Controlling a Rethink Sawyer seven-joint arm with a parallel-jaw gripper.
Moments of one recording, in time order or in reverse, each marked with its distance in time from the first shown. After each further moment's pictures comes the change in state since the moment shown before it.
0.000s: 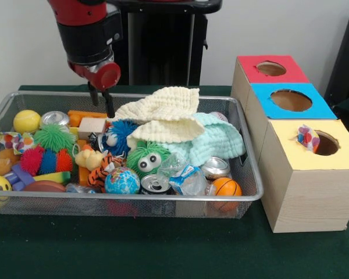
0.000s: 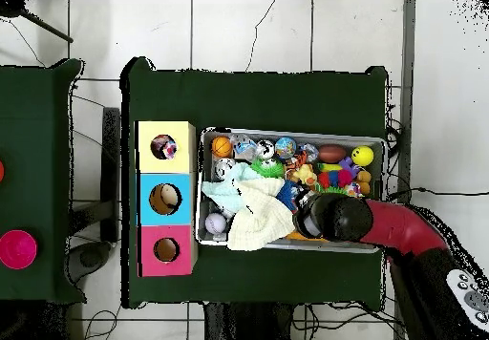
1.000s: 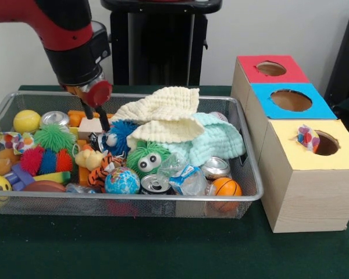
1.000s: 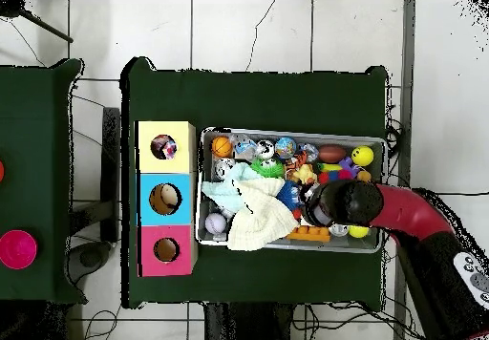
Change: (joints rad) arm -0.077 0.085 0.098 -0.115 -0.055 0.177 -0.061
